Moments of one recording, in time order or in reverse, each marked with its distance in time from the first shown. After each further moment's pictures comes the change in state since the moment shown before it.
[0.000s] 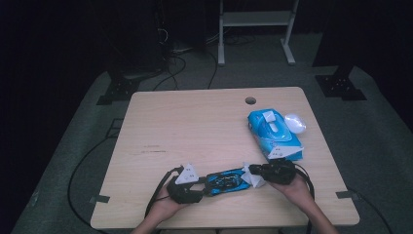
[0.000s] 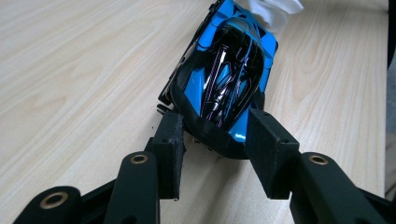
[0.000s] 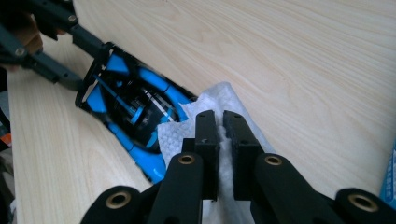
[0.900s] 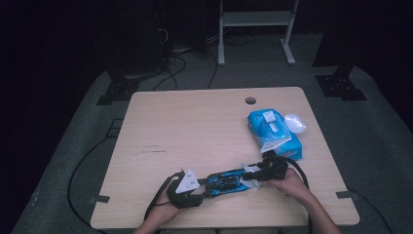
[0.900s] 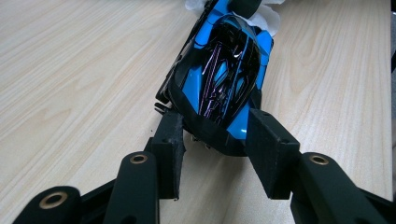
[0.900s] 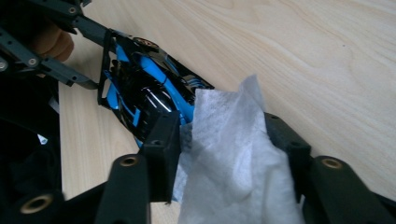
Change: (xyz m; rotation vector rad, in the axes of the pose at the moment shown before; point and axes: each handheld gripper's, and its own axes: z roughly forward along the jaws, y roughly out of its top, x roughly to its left) left arm -0.009 -0.004 -0.003 -0.018 0.032 0.085; right arm -0.022 0.003 0.029 0.127 0.220 0.106
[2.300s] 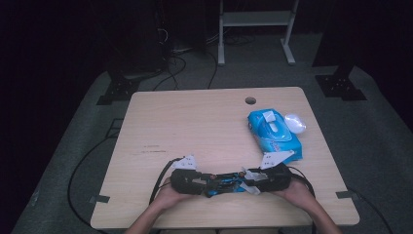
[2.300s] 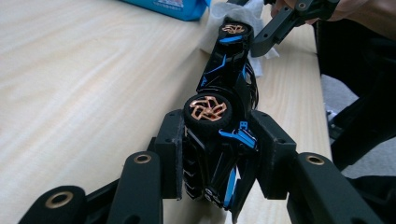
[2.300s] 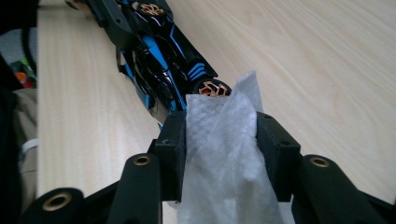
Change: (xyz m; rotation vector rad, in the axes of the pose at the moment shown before) left arm 0.045 0.007 0.019 -0.073 -0.284 -0.207; right arm 0.044 -0.007 -0.012 -0.008 -0.179 -0.327
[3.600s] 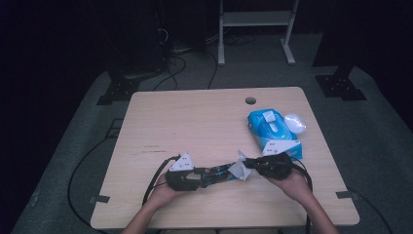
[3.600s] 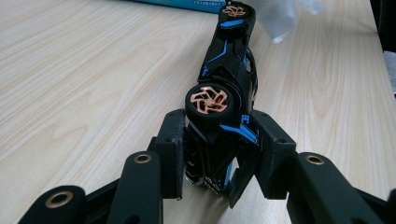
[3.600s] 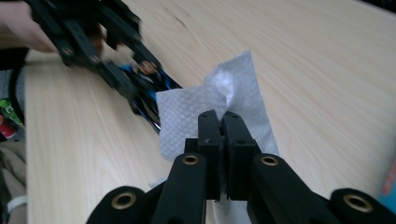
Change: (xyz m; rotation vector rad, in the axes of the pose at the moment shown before) left arm 0.005 -0.005 -0.006 0.009 0.154 0.122; right arm 0.001 0.035 -0.019 -0.128 -0.077 0.032
